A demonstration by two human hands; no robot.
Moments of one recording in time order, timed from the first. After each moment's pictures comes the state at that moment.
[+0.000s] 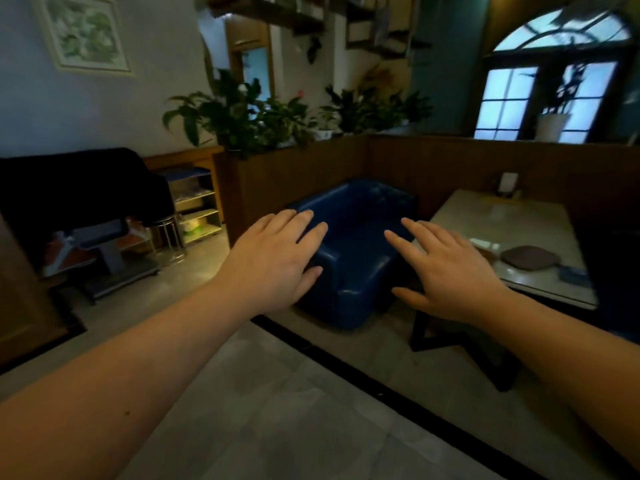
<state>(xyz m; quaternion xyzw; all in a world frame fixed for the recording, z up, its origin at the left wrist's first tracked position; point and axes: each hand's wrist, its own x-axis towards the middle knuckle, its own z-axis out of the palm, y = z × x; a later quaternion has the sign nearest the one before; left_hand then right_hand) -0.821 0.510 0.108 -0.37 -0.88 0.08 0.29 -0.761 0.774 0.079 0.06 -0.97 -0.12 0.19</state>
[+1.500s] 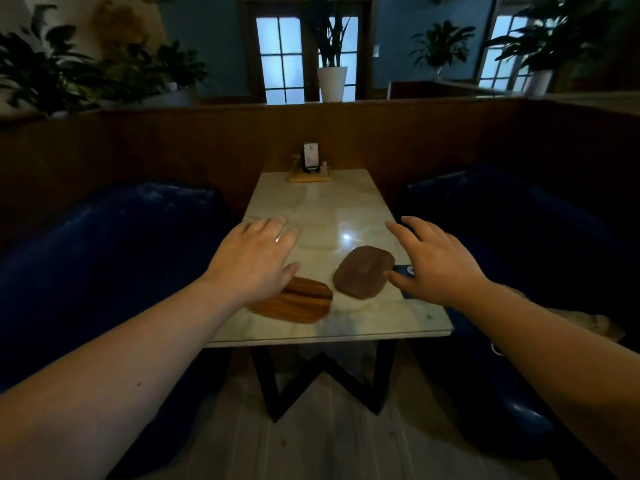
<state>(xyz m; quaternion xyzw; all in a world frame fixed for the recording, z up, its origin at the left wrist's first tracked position) -1.287 1.250 0.022 -0.61 -0.75 0.02 0.24 -1.065 1.419 0.003 -0.33 -0.93 -0.05 0.13</state>
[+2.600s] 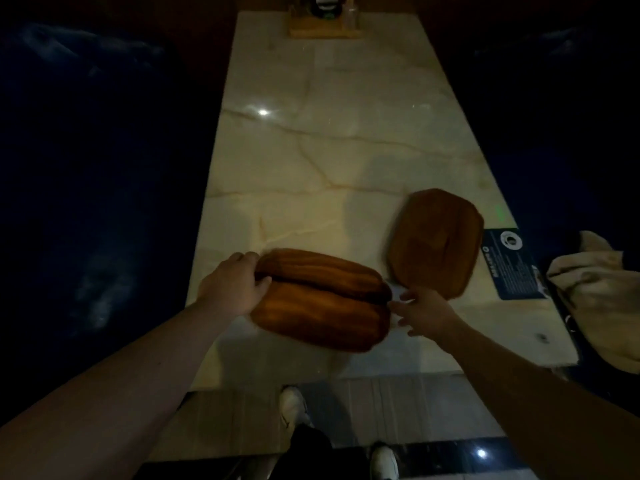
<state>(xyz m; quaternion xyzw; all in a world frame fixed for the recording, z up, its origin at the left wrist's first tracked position) -1.605 1.429 -0.243 -0.42 -0.88 -0.03 -0.23 -1.326 1.591 -0.278 -0.60 -0.63 0.49 -0.07</state>
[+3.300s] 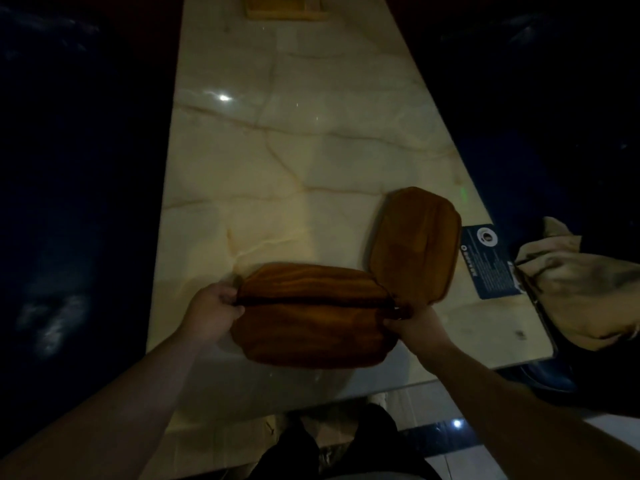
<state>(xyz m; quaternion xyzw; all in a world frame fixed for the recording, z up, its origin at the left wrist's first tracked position) -1.613 1.448 -0.290 -0.19 -0.85 -0.29 -0.40 -1.310 1.595 -0.306 -0.63 -0.56 0.54 0.05</state>
